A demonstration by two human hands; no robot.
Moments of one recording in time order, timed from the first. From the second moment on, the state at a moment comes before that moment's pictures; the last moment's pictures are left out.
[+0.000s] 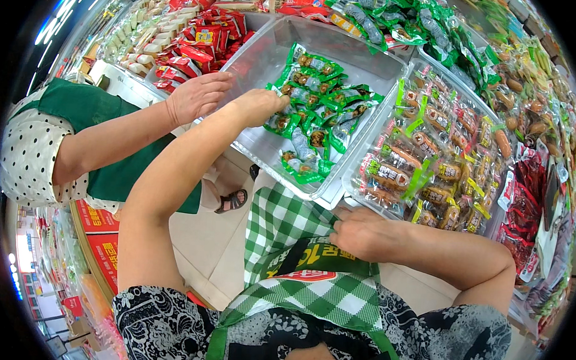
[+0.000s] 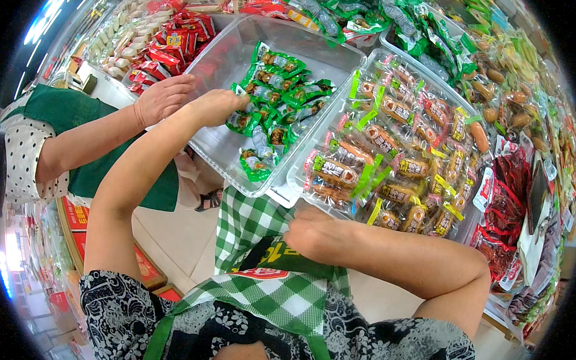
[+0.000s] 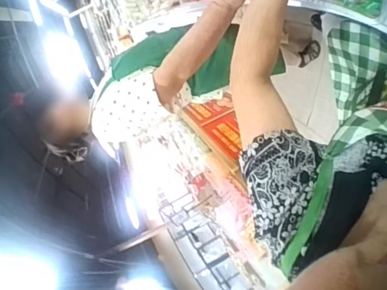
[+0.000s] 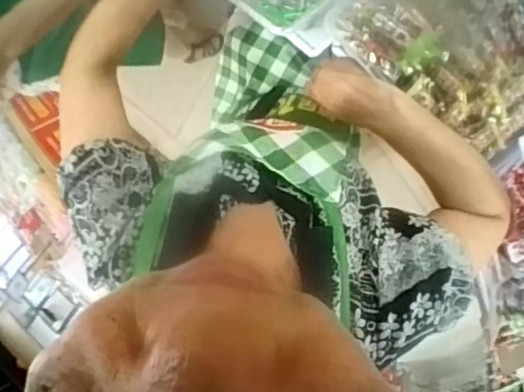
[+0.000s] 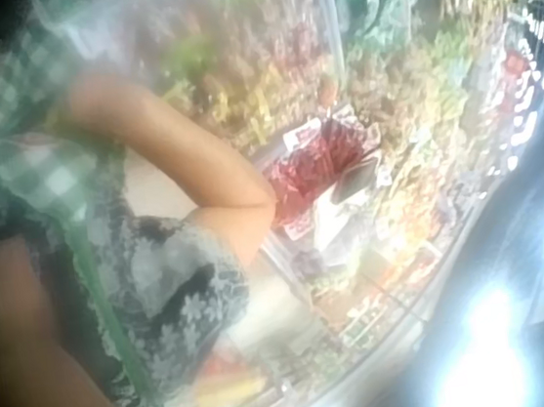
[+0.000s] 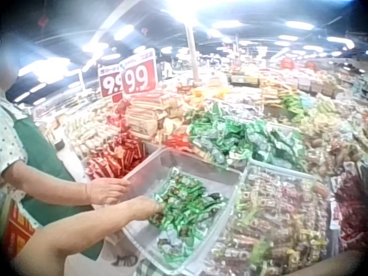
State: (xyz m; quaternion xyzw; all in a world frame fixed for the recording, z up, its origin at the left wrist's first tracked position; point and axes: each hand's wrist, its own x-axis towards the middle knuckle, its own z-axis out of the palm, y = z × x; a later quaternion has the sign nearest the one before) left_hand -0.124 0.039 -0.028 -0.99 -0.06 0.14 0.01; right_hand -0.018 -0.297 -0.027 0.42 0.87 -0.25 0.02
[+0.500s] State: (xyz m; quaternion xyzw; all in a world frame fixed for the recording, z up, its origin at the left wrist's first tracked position) left_hand -0.093 -0.030 -0.014 -0.97 0.12 0.19 -0.07; right_hand -0.017 -0.300 -0.034 0.43 0.87 -0.24 -0.02
